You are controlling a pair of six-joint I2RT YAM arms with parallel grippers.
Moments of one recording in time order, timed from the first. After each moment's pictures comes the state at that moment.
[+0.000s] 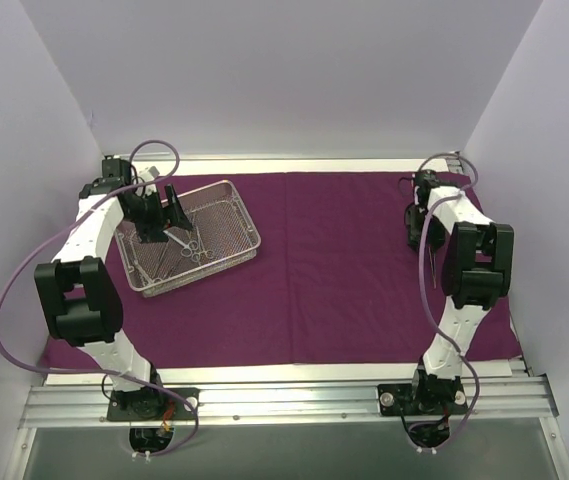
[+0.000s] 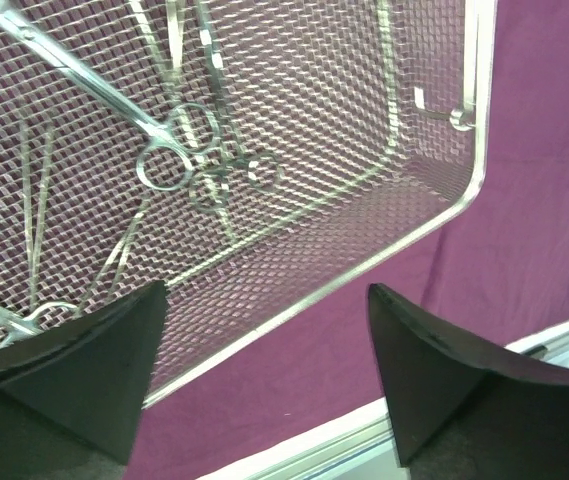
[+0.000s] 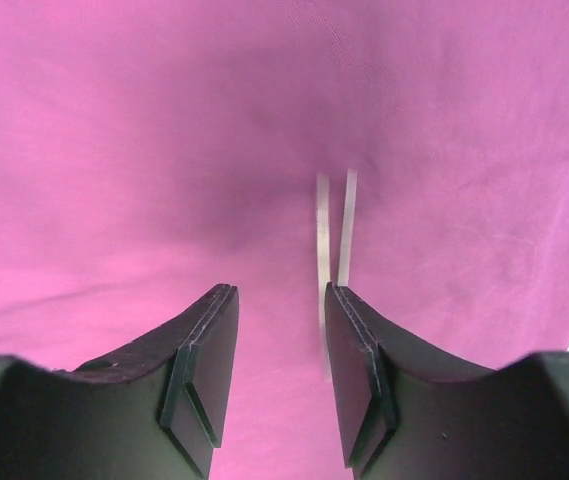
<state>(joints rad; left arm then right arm) 0.10 1.72 1.44 -0.84 0.47 -0.23 -0.08 1.97 1.40 -0.80 0.27 0.02</state>
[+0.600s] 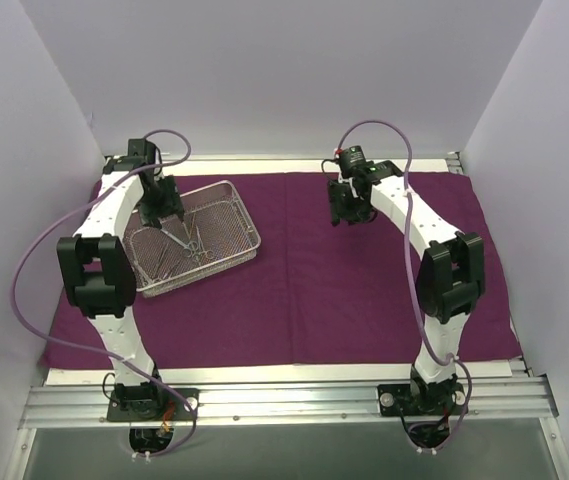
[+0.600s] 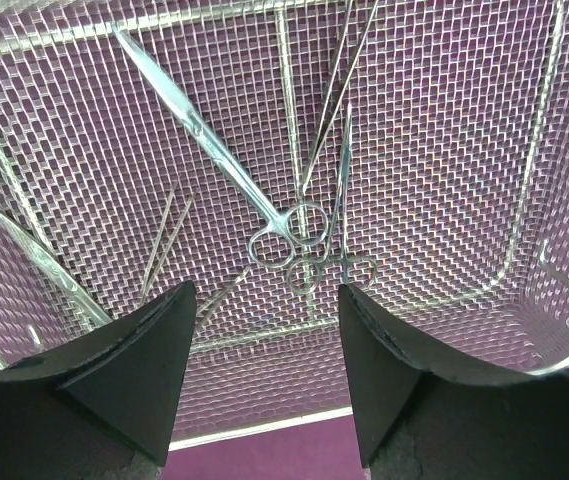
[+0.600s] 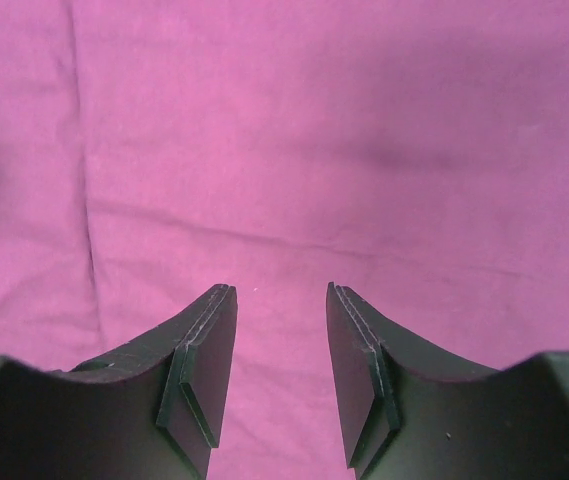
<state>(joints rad) -0.01 1.95 1.73 -0.97 0.03 -0.34 0.35 1.91 1.68 -0.86 0.05 0.25</state>
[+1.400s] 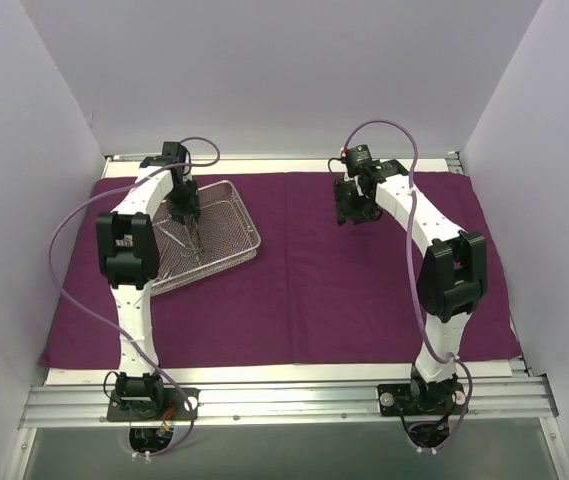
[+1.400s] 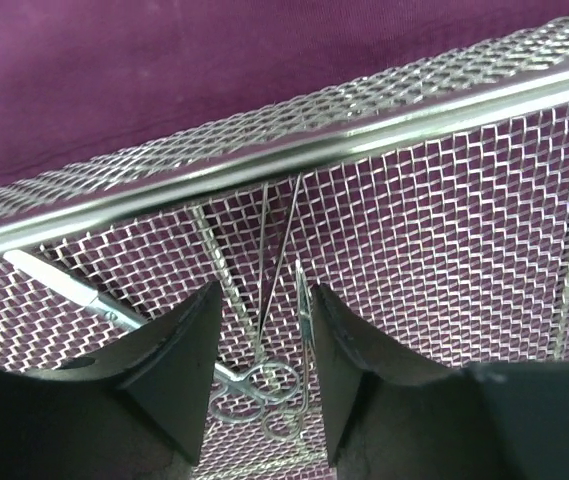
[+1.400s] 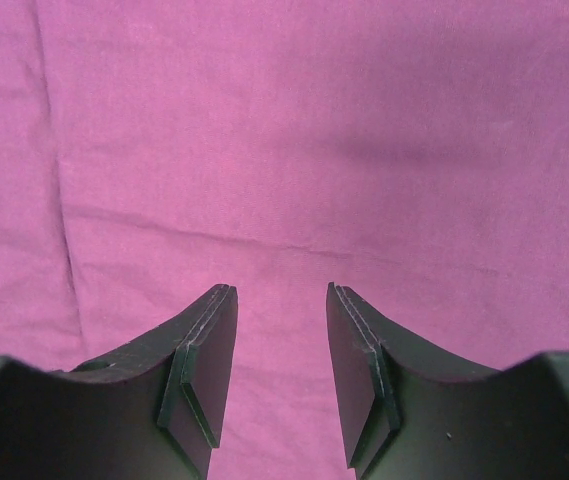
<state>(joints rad) -0.09 2.31 2.01 -0.93 -0.03 -0.25 0.33 1.91 1.66 -0.86 0.04 0.23</state>
